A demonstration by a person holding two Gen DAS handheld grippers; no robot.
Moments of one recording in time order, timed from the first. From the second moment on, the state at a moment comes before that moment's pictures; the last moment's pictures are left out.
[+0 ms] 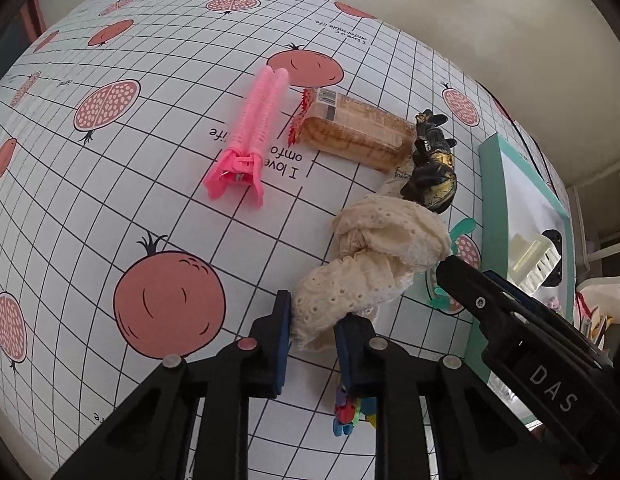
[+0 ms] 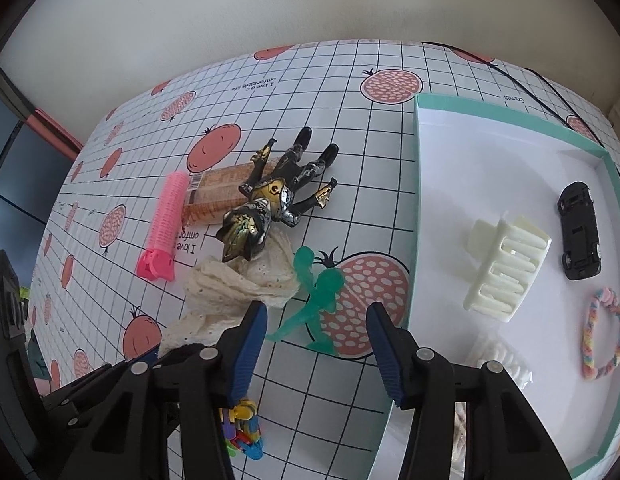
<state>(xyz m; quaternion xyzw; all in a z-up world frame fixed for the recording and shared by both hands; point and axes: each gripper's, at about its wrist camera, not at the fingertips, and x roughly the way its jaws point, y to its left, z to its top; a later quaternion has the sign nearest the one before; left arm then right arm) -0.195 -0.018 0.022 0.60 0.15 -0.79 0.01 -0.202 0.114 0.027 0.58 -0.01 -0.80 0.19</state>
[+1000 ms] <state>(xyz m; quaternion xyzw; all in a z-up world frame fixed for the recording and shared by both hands) -0.193 -0.059 0.035 0.59 0.17 -0.79 0.07 -0.196 0.097 0.013 0.58 0.03 -0.79 0.20</state>
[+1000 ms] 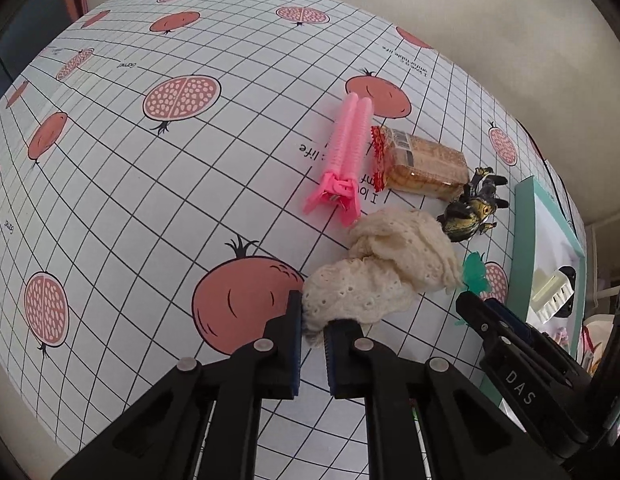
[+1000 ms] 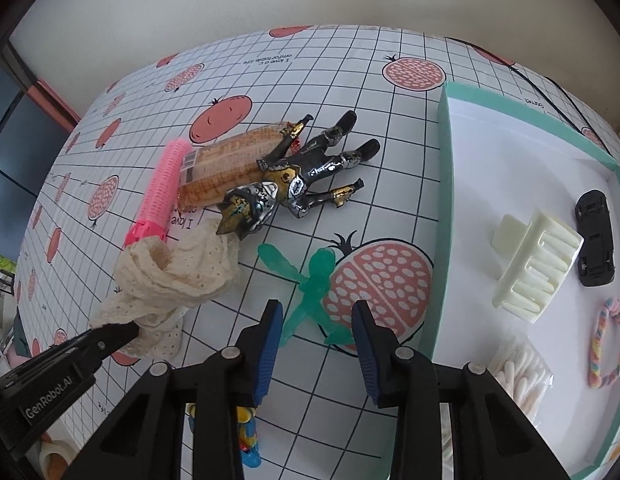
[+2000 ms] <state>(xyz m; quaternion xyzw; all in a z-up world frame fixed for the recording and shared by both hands) -0.177 -0.083 0.129 0.48 0.20 -0.85 0.06 -0.194 0.097 0.026 0.58 0.03 -0.79 0.21</state>
